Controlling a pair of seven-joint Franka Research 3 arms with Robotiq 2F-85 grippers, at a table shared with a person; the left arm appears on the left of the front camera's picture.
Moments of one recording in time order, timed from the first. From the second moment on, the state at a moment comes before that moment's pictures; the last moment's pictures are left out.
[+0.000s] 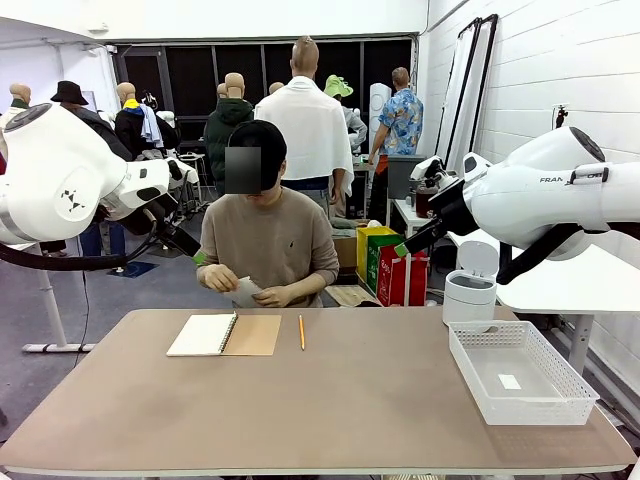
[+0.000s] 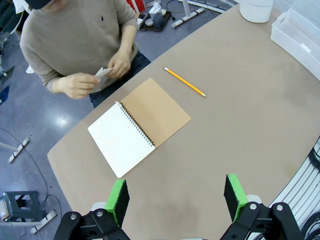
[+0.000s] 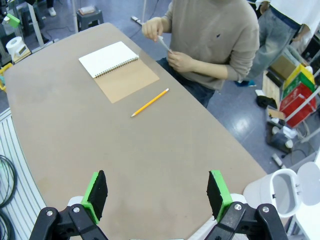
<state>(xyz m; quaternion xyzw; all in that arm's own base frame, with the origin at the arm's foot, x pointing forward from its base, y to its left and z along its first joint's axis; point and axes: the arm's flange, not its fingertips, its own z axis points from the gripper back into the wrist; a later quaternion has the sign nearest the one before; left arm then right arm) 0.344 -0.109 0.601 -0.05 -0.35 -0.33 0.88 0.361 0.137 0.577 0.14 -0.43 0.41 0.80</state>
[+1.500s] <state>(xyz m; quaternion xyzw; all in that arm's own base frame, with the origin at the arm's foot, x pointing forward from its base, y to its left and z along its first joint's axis) 0.344 -0.109 0.601 -0.05 -0.35 -0.33 0.88 0.361 0.137 0.577 0.14 -0.43 0.41 0.80</state>
